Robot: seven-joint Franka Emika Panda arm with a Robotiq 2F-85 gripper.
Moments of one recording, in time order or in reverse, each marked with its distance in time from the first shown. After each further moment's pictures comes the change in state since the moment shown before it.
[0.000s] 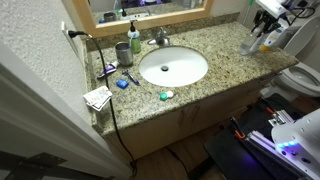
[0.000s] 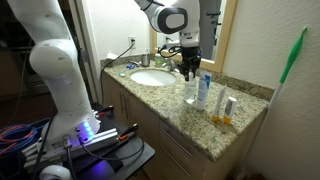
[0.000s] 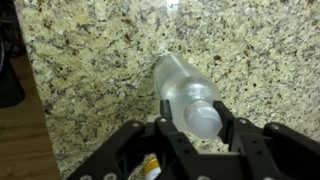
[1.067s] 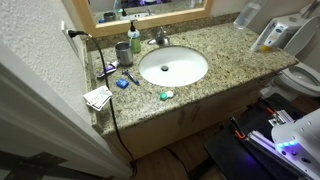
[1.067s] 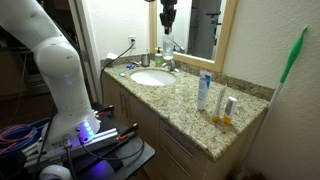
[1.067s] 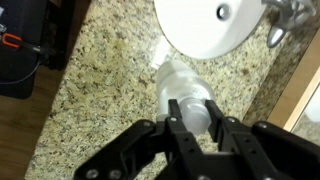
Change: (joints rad) arm 0.148 -0.332 0.087 0.233 0.128 -0.601 -0.254
